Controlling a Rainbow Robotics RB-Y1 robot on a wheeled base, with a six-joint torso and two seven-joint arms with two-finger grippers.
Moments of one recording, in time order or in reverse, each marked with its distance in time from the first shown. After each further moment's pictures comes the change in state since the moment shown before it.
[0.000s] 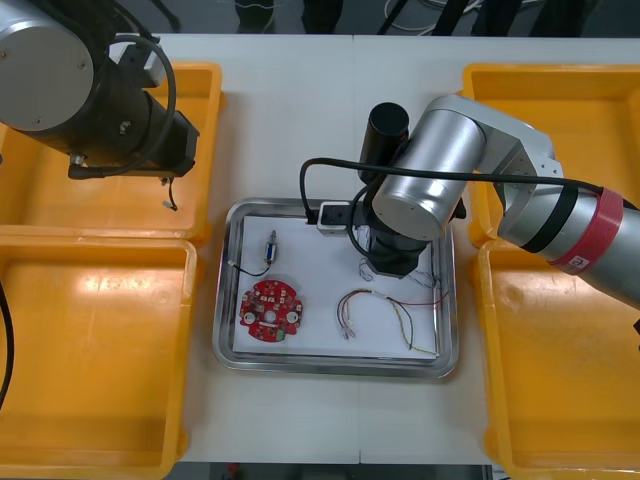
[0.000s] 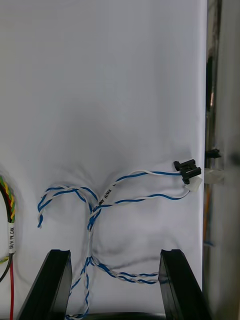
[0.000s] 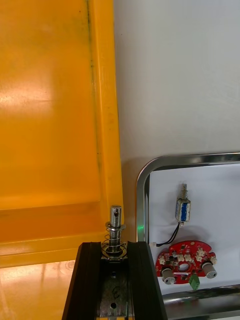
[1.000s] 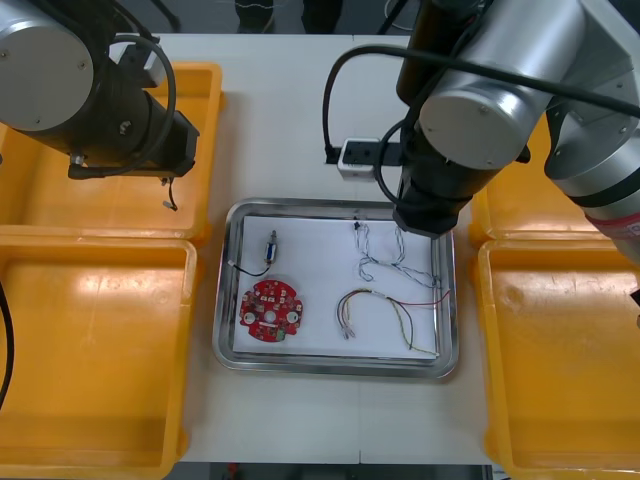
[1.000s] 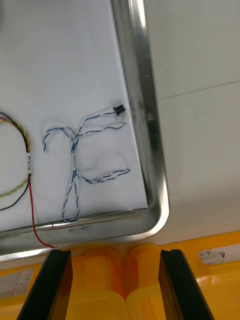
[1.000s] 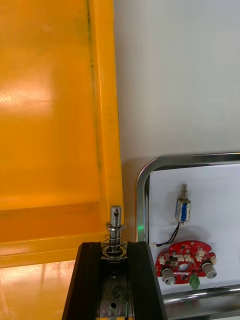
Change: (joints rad) right arm 0.000 0.004 -0.328 -0.249 -0.021 0.378 -0.049; left arm 0.000 0.000 0.000 0.000 0.000 0.000 0.001
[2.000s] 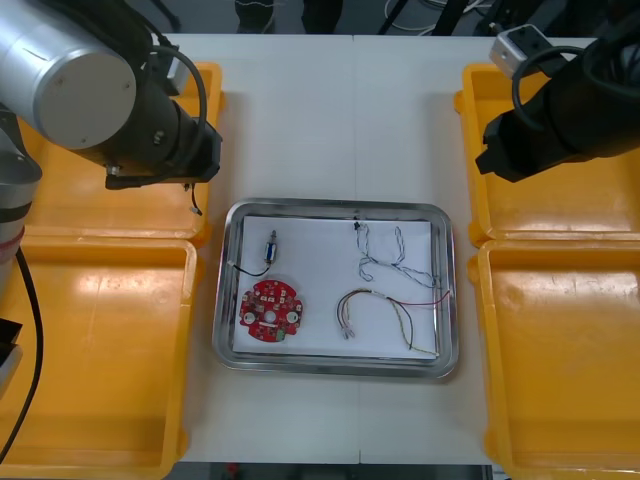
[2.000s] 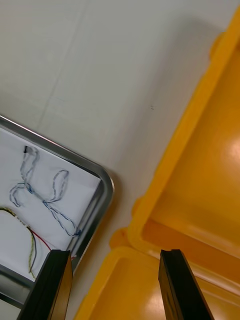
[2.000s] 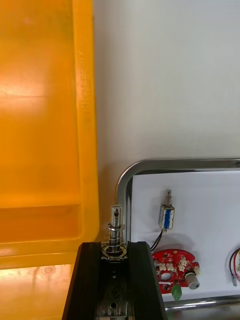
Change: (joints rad) right arm 0.215 -0.124 -0.455 -0.176 -0.059 0.004 -0.583; left arm 0.000 -0.074 -0.055 -0.008 -0.091 0.000 0.063
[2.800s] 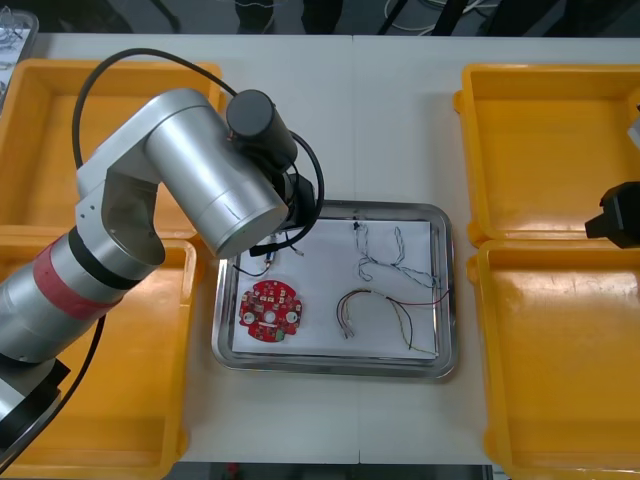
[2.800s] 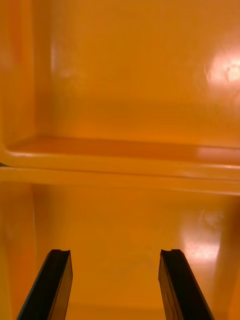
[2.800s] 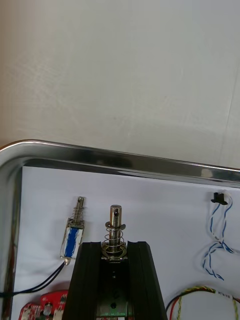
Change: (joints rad) right arm 0.409 -0.068 -0.322 -0.063 0.008 0.000 0.000; left arm 0.000 -0.083 -0.419 0.115 -0.201 -0.298 0.442
